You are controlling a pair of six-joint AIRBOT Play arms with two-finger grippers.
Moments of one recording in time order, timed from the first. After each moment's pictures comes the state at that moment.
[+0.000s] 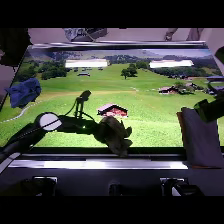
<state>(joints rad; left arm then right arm) -0.59 -1.13 0.98 0.84 -0.92 -1.52 0.03 -0.86 1.49 -1.65 1.58 1.11</state>
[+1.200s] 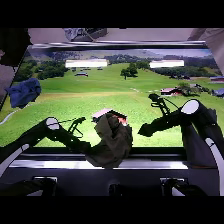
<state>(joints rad) -0.34 -1.26 0.71 0.87 -1.25 -1.27 0.03 -1.16 0.90 -0.92 1.32 0.92</state>
